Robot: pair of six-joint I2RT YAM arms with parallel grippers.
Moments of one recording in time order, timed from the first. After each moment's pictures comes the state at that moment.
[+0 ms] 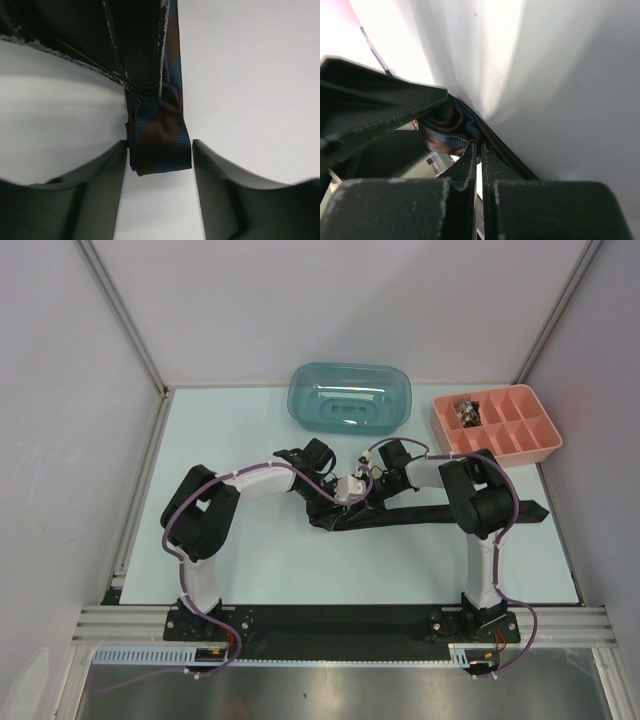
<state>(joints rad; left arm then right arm) -0.66 1.90 1.26 -0.60 0.55 0.74 0.42 2.05 1.14 -0.28 -0.87 0.48</state>
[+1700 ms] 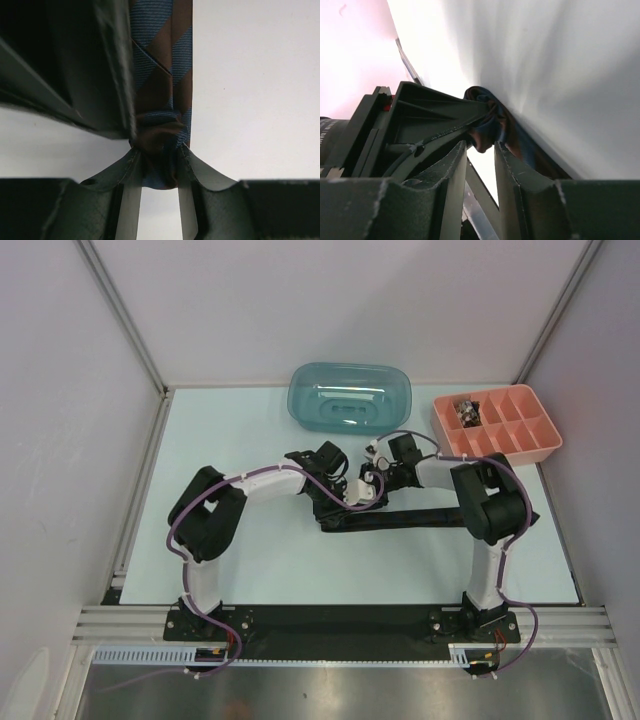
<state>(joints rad) -0.73 1.93 1.31 -0.63 0.43 0.72 0.37 1.97 1.09 -0.16 -0.94 0.57</state>
